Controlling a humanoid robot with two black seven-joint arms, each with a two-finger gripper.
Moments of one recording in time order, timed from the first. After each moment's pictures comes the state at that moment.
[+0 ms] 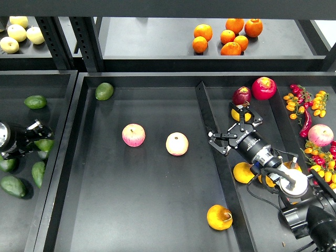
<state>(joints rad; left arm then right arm) -0.66 0.78 -0.59 -0.97 0.78 -0.49 0.49 0.42 0.01 1.32 0.66 -0.14 0.58 -0.28</state>
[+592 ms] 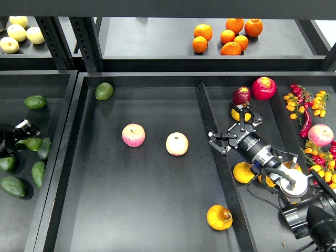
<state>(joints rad) -0.61 0.81 -0.59 -0.83 0.74 -0.49 0.49 0.43 0.01 1.31 0.66 -0.14 0.58 -0.28</state>
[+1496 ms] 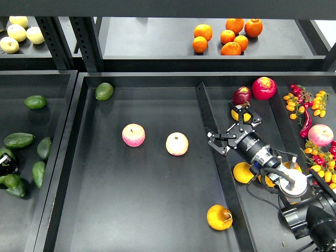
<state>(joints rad) -0.49 0.72 -0.62 -0.70 0.74 -0.49 0.49 0.42 0.02 1.31 0.66 -0.14 0.58 -0.28</state>
